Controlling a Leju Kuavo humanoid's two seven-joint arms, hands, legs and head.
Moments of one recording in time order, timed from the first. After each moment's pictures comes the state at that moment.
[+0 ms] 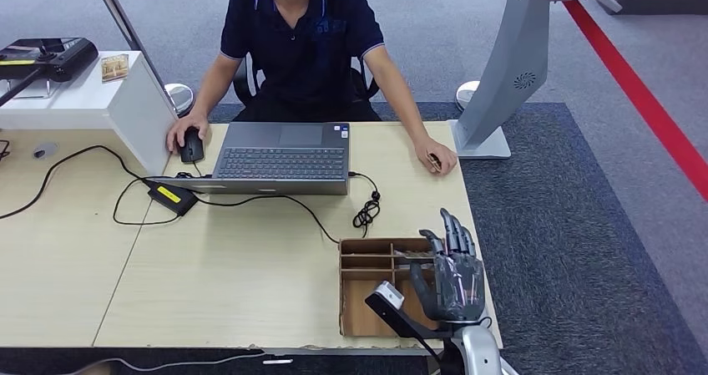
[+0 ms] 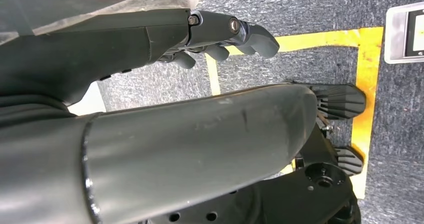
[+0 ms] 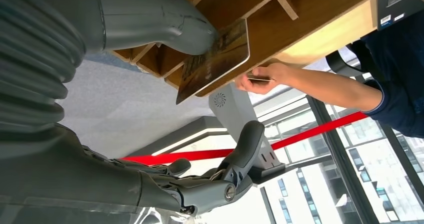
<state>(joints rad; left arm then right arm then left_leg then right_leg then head) -0.13 0.24 -0.97 -0.30 1.05 -0.12 0.27 -0.13 -0.20 0.73 -1.34 1.24 -0.68 0.40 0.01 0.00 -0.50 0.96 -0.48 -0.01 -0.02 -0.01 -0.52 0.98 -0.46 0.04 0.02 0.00</state>
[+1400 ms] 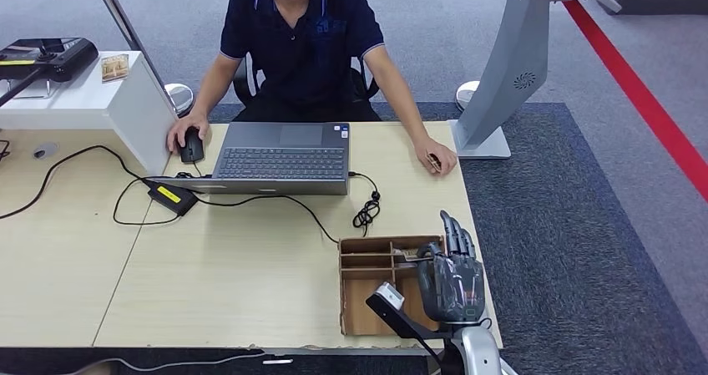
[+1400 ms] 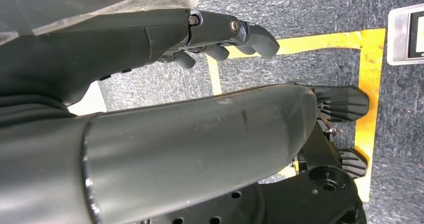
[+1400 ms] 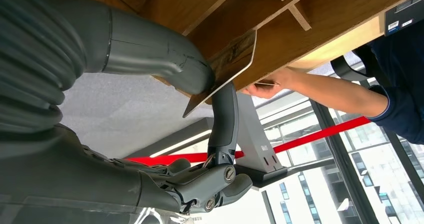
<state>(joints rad) -0.13 0.25 -0.99 -0.30 1.05 -0.12 0.27 -0.13 -0.20 0.73 -1.32 1.23 -0.68 0.40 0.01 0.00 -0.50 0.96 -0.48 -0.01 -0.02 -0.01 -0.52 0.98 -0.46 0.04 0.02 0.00</state>
